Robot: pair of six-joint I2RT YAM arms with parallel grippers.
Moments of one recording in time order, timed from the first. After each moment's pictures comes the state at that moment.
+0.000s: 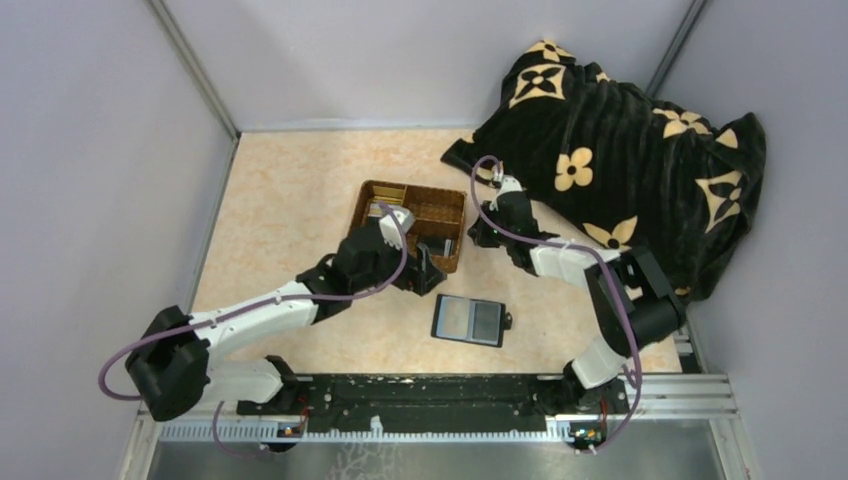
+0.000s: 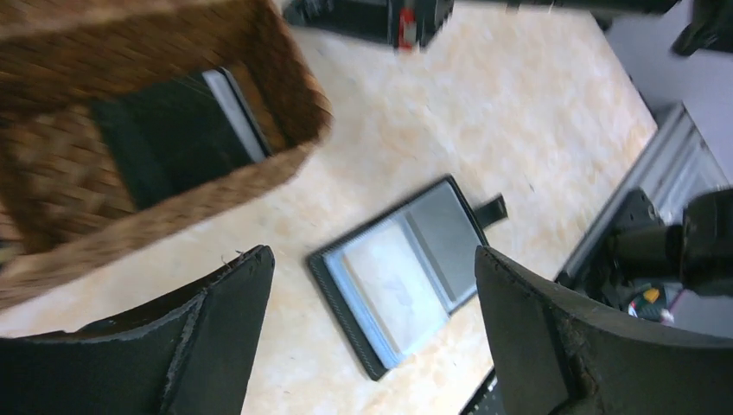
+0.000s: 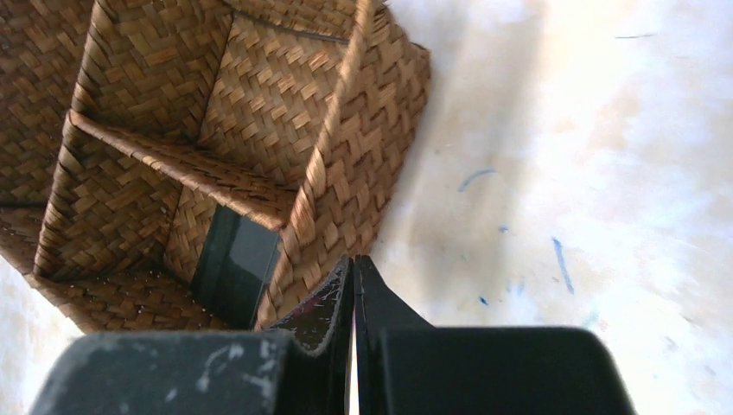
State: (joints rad) left arm -0.82 1.21 0.67 0.16 0.09 -0.45; right arm 0.44 1.62 0.79 0.24 -0.12 0.46
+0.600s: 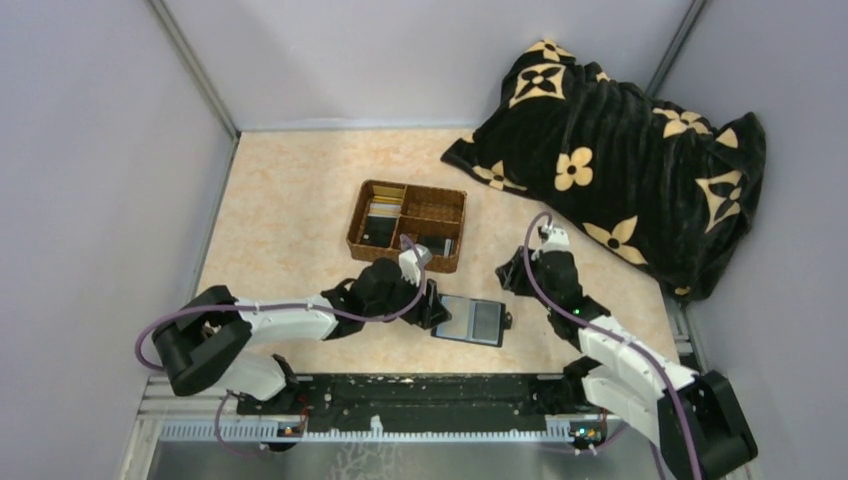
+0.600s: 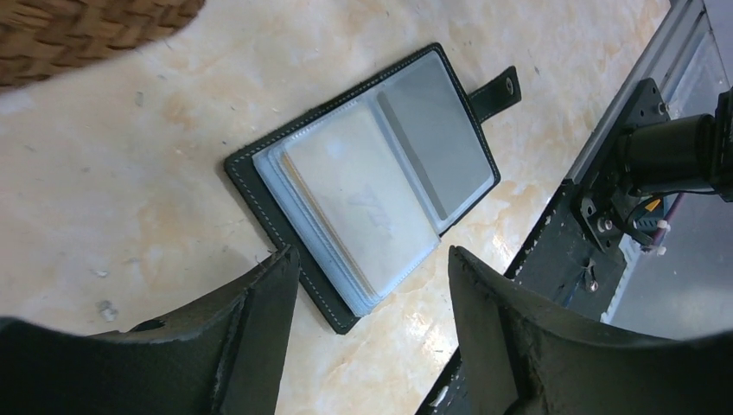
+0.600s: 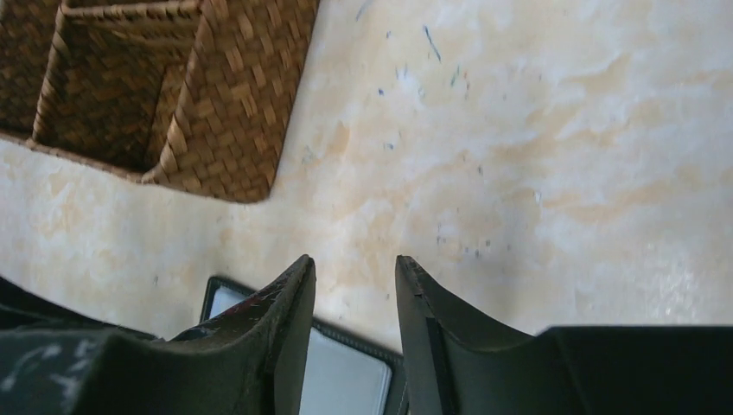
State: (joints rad) left arm -0.95 1.38 0.51 0.36 0.17 -0.54; right arm 0.42 0.93 0.30 0.17 0.03 0.54
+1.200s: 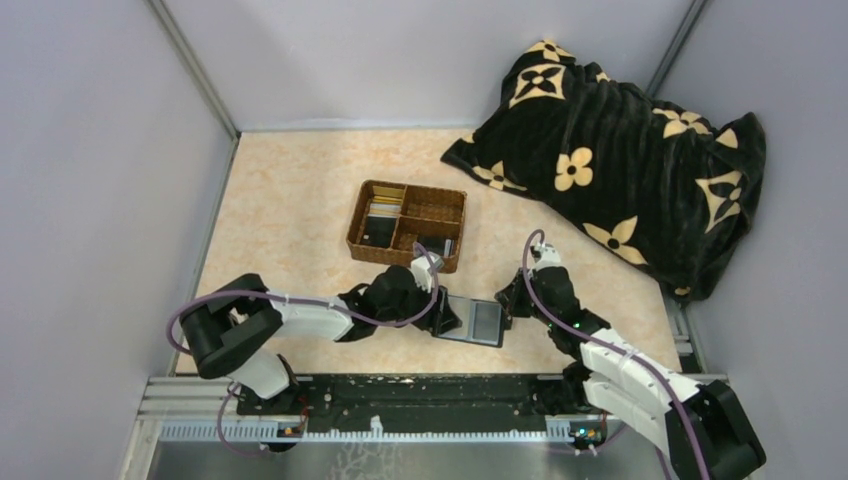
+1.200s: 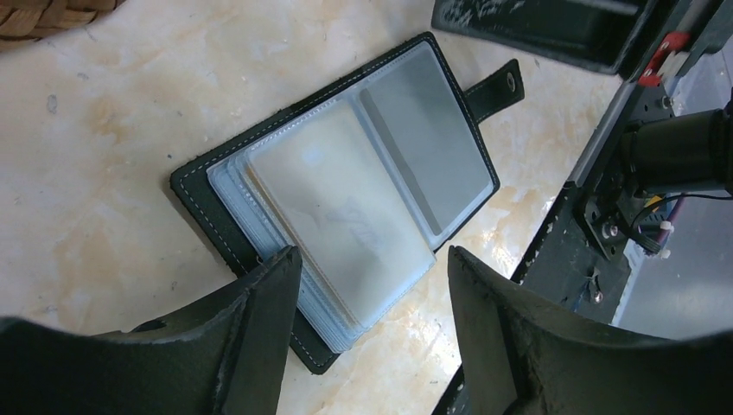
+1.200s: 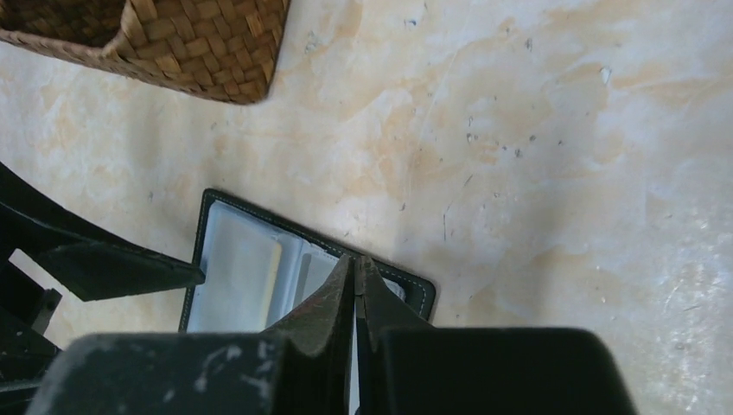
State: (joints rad) left arm -1.02 1.54 0.52 0.52 0.16 -0.59; right arm 0.49 0.81 0.19 0.07 -0.04 0.61
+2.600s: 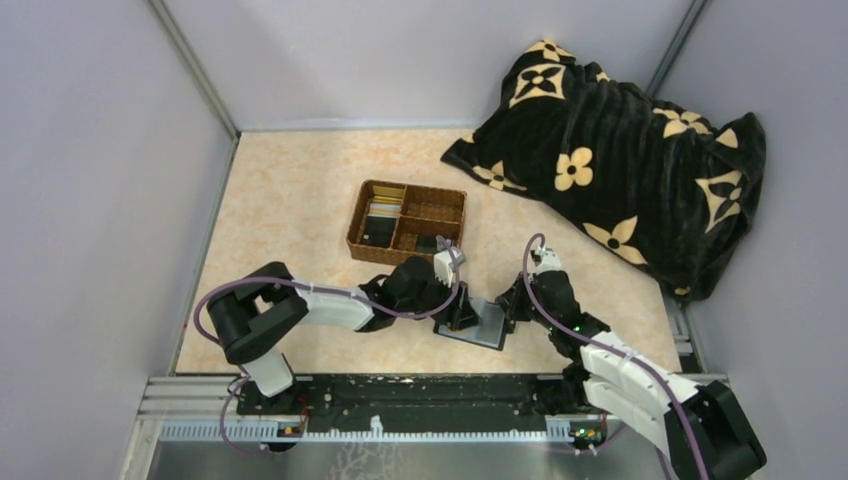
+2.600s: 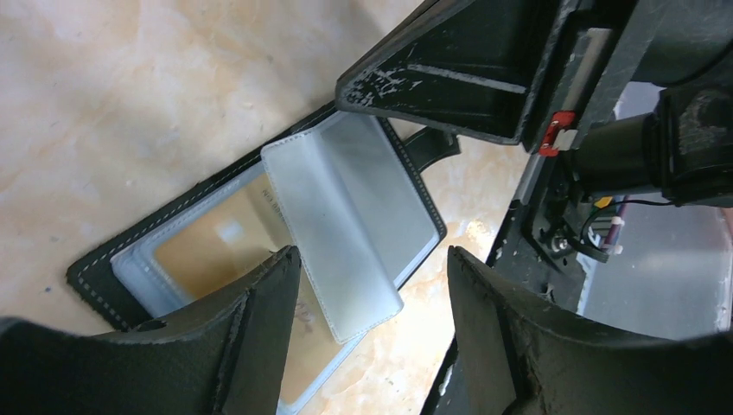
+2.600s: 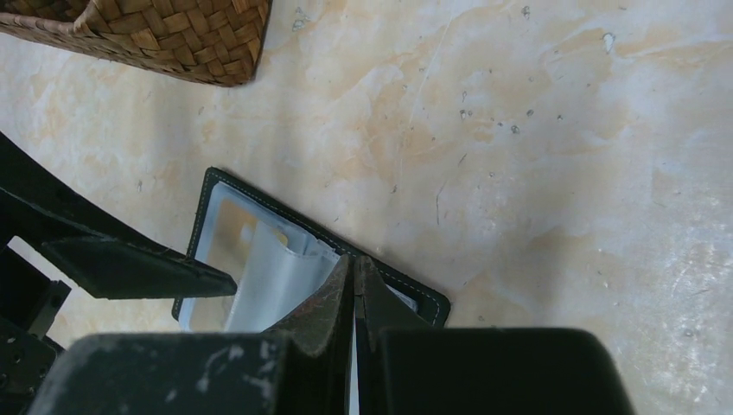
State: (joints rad) left arm -1.03 1.70 0.67 0.56 0.26 -0.58; right arm 0.50 0.83 0.15 0.09 -0.06 0.63
